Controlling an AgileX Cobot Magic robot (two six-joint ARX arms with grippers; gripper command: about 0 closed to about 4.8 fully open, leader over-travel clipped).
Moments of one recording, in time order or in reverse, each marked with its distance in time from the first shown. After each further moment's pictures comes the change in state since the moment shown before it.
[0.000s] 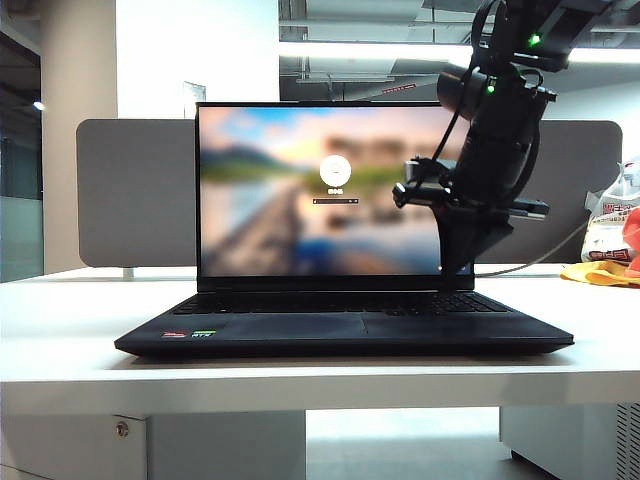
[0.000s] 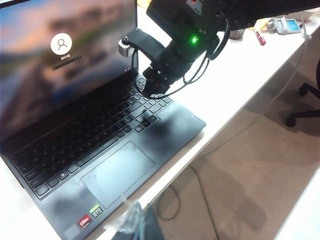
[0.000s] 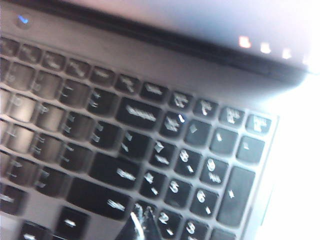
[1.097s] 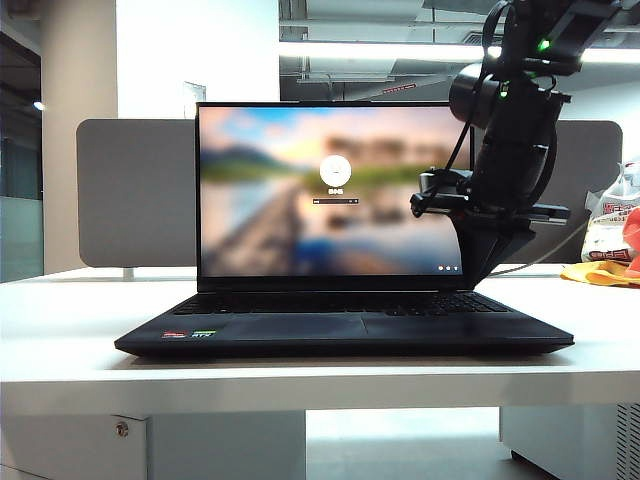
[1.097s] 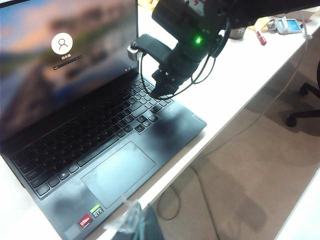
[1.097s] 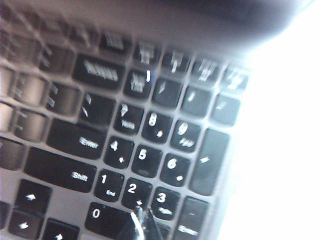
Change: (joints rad) left arm 0.000 0.000 0.000 0.000 0.000 0.000; right arm -0.027 0.001 -0.002 -0.069 0.018 -0.018
